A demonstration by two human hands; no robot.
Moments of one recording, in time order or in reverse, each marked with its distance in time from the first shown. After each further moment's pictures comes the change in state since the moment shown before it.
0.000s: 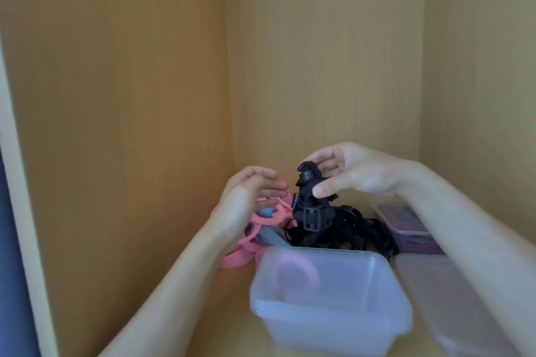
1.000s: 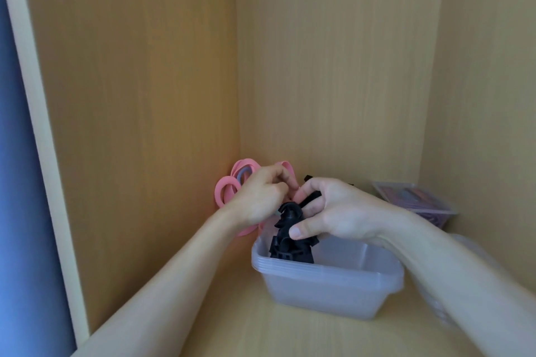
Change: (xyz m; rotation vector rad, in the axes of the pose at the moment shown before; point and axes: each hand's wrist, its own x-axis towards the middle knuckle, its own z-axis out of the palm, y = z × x) left_hand -0.015 -0.023 0.008 0.521 -0.165 0.003; right_hand -0.042 0.012 0.092 0.057 0.011 0.263
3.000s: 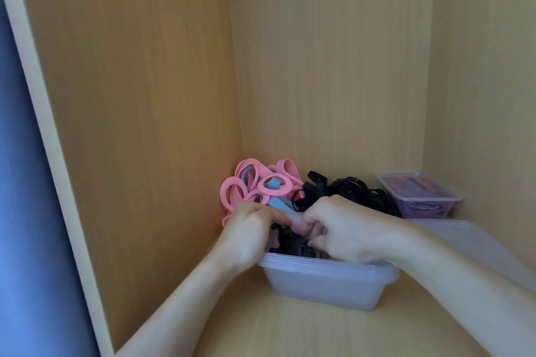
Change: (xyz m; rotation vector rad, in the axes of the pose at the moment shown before) left_hand -0.033 -0.014 0.015 -0.145 0.027 -0.510; right_hand -0.003 0.019 0.011 -0.670 -0.028 -0.171
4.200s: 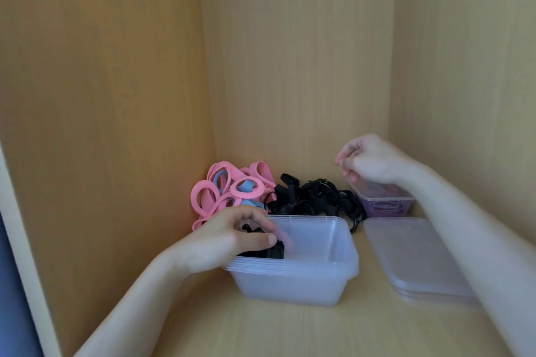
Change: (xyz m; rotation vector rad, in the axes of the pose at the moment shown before) left_hand -0.019 -0.010 -0.024 0.096 -0.314 0.420; right_hand -0.004 0.084 -0.087 0.295 0.464 0.310
